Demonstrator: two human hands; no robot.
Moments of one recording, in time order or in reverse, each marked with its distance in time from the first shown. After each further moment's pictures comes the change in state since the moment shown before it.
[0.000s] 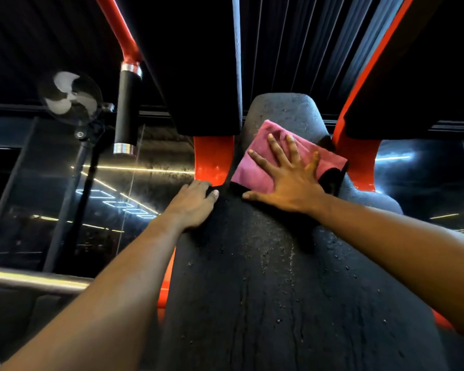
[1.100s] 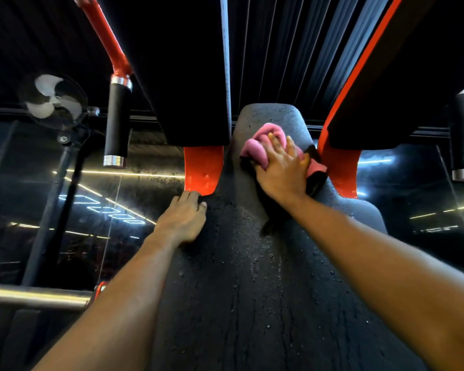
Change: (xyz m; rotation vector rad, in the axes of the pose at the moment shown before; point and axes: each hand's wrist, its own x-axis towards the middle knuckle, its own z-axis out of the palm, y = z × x) left_hand -0.003 0.002 0.008 0.022 -0.015 -0.037; right_hand 0.028 0.004 -0.003 0.093 0.356 0.249
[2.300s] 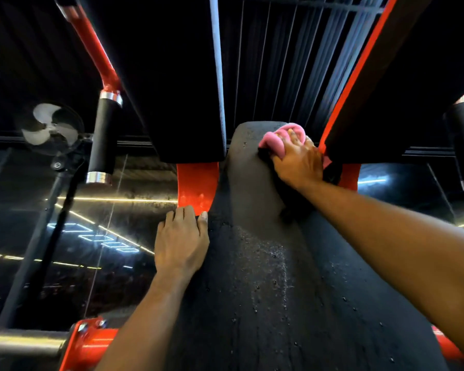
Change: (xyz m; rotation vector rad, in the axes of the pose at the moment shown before) left_hand -0.004 0.009 0.037 0.108 0.523 0.015; right_hand 0.071 0.060 0.012 -0.048 0.075 -0.006
